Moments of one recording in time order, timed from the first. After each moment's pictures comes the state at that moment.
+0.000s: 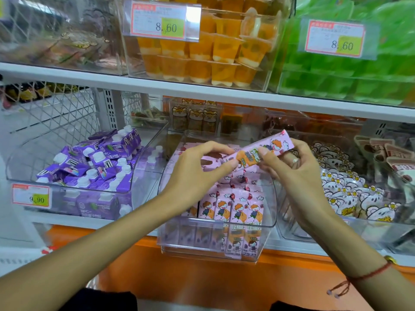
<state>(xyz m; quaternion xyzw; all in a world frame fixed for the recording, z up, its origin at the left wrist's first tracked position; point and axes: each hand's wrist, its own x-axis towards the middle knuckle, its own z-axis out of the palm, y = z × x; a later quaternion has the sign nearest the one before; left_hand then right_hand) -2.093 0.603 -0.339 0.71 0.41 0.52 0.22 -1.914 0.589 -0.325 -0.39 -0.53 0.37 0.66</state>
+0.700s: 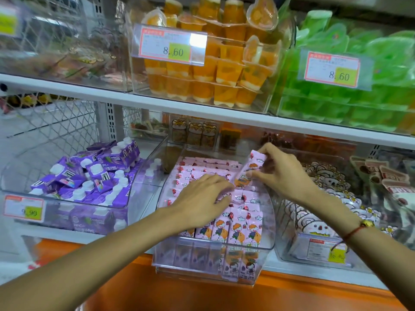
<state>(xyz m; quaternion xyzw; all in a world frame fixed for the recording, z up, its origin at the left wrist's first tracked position) -2.088 0.638 -0.364 0.85 0.46 0.24 0.06 -1.891 0.649 -0.300 -0.54 -0.79 0.03 0.30</state>
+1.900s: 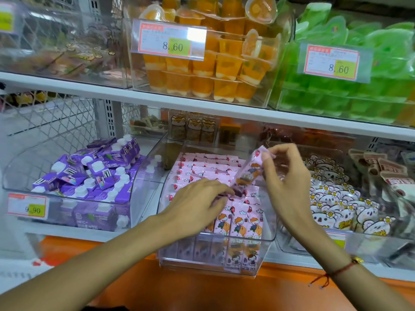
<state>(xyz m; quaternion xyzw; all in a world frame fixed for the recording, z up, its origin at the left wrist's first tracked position) -2.098 0.613 -0.368 0.85 0.46 0.27 0.05 -1.922 0.606 -0.326 -0.44 -0.66 0.04 0.61</state>
